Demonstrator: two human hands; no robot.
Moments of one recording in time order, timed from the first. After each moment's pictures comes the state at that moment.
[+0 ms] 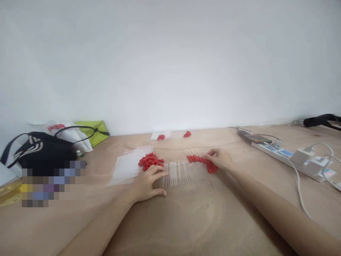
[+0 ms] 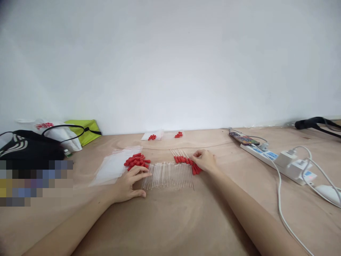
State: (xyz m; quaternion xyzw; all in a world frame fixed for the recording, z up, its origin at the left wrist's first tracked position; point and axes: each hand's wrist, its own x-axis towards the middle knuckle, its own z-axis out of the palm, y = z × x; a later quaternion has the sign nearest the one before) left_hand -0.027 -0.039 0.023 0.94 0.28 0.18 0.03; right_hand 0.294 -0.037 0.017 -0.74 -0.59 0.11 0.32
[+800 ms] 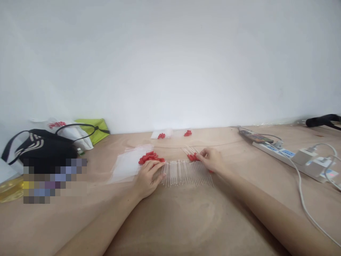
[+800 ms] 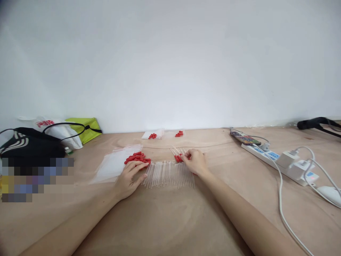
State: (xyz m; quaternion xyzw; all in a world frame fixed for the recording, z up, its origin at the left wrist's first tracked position) left_hand -0.016 -0.040 0.017 0.88 0.33 0.33 -0.07; right_hand 0.257 -0.045 0.026 -0.69 -0.64 0.08 0.34
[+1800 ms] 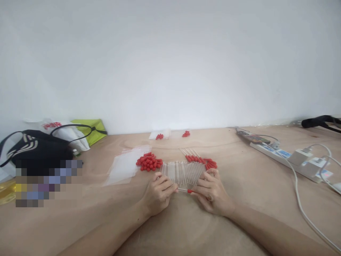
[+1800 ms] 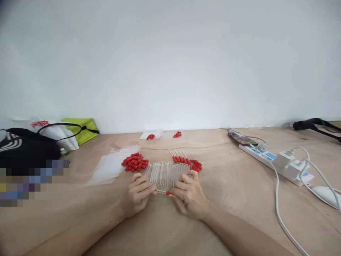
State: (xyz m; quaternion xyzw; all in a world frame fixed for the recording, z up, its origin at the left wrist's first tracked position) left_hand 0.020 -0.072 0.011 0.90 0.18 0.37 -0.14; right_hand 0.239 -0.120 -0.001 -0.37 -0.84 -0.11 0.39
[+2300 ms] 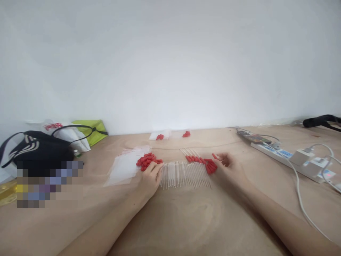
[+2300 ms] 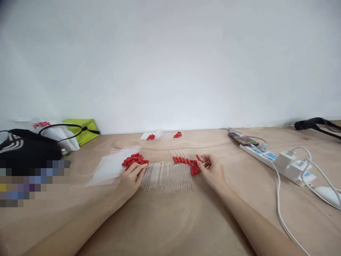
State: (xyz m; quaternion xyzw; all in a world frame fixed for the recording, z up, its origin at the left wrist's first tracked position) left_hand 0.005 -0.036 0.005 0.84 0.36 0.39 -0.12; right_hand 0.297 -0.078 -0.007 -0.63 -0.52 0.14 0.56
